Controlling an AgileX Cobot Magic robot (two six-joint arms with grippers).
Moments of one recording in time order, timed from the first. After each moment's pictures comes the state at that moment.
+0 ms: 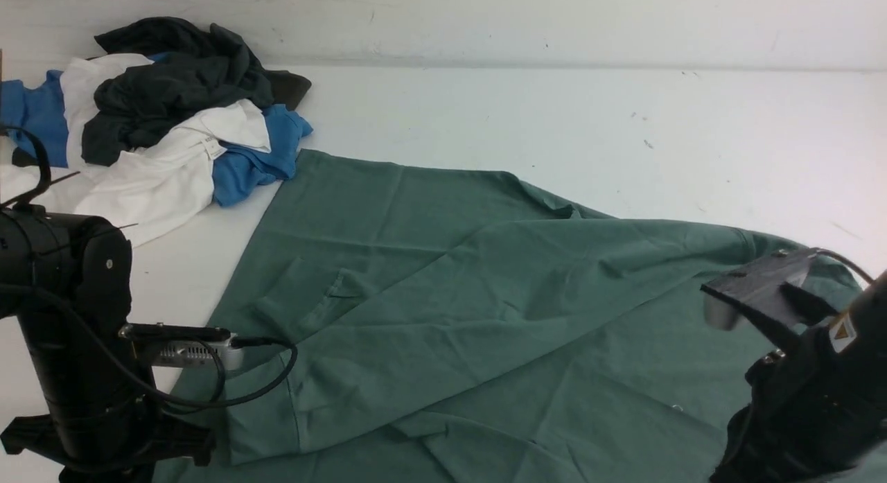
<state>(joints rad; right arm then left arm) 0.45 1.32 -0.89 0.26 1.21 -0.28 -0.10 1.66 -0.85 -0.04 1.08 -0.06</state>
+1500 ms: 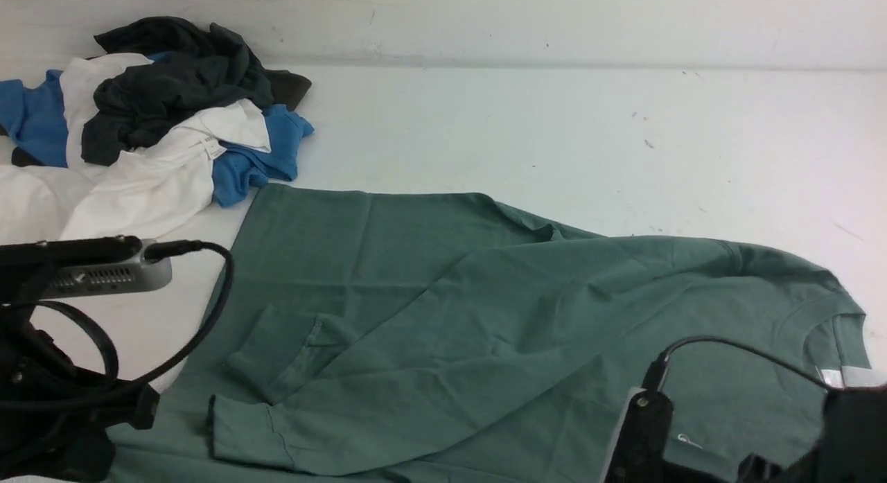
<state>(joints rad) 0.98 1.27 -0.71 -0.08 1.03 -0.07 -0.10 1.12 -0.85 -0.13 1.22 -0.13</state>
